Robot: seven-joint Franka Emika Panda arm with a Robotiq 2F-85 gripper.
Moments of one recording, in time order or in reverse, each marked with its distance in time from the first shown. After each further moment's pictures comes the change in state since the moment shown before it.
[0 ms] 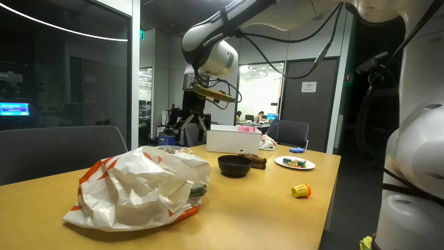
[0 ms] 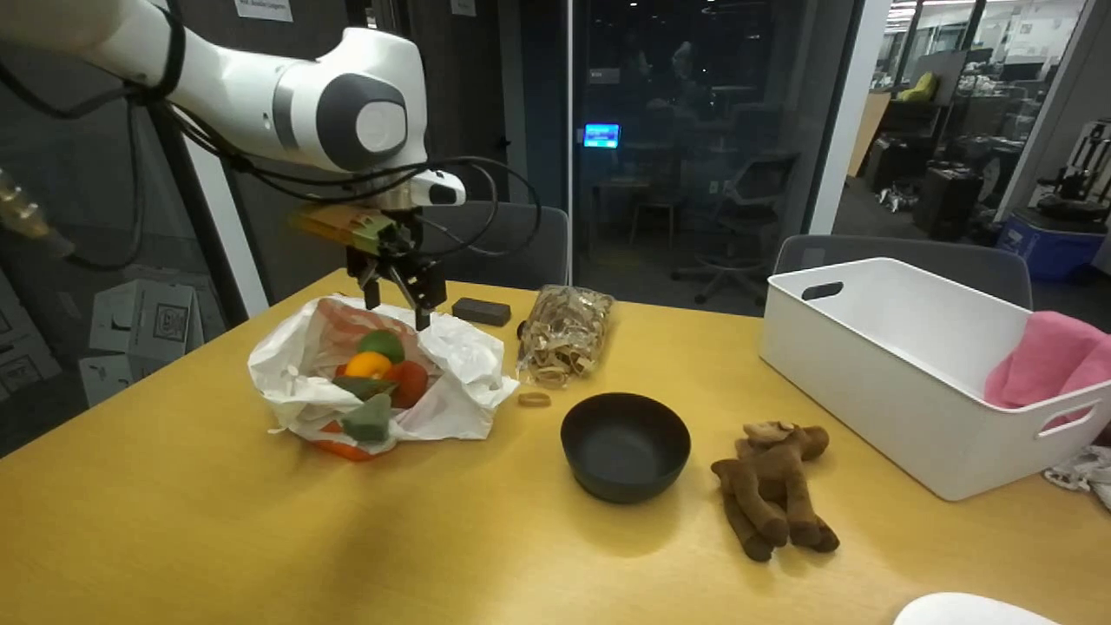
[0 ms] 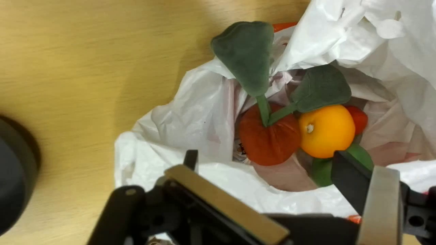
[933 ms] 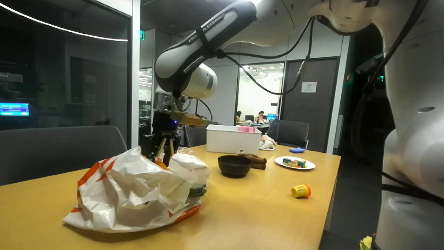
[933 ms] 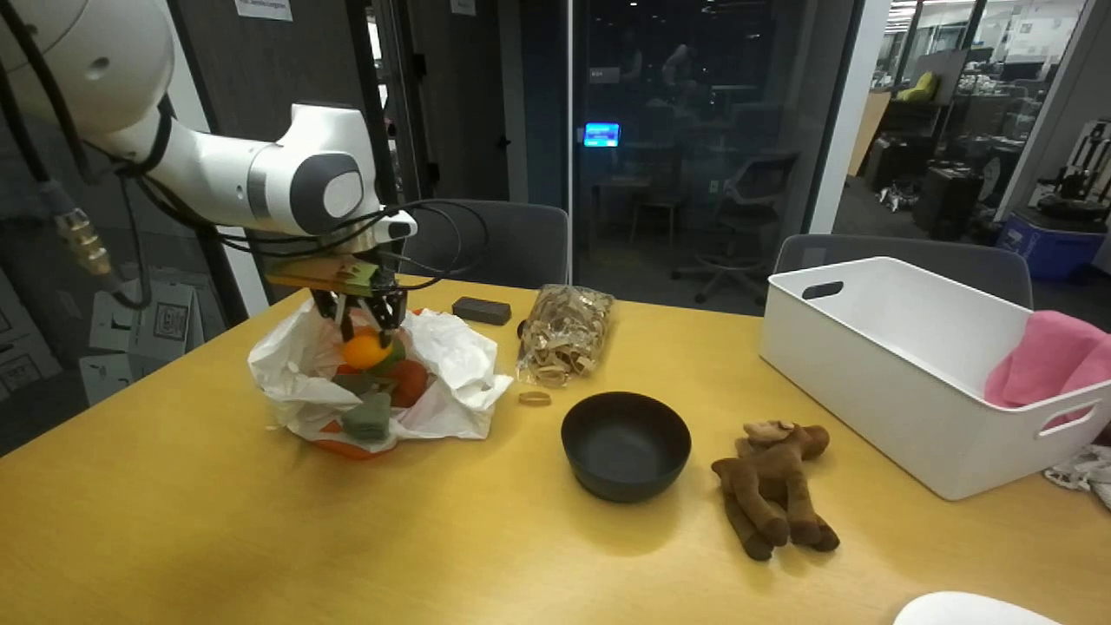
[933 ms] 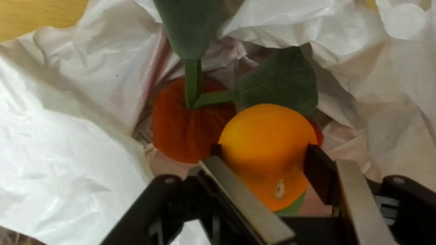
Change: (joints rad) arm 0.073 0.158 0.102 -0.016 -0.038 0.275 -0.178
